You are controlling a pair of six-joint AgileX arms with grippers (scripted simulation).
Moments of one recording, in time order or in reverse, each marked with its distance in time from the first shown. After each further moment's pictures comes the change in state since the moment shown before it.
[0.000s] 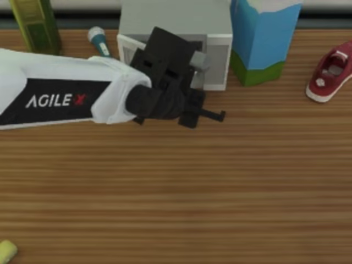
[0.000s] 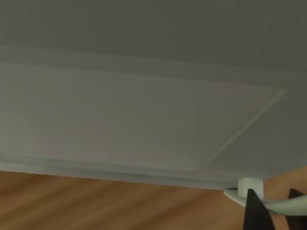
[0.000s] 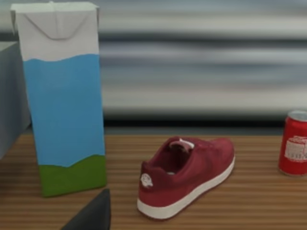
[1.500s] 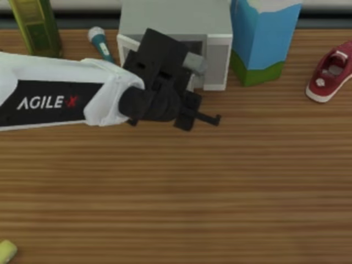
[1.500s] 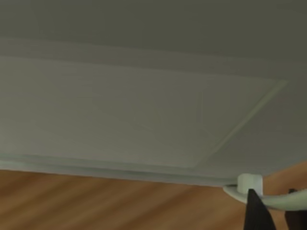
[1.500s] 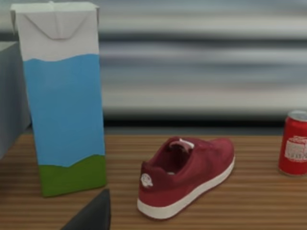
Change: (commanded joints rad) left arm 0.014 -0.024 -0.035 0.014 0.038 0.044; right arm 0.000 0.000 0.000 0.000 0.000 0.000
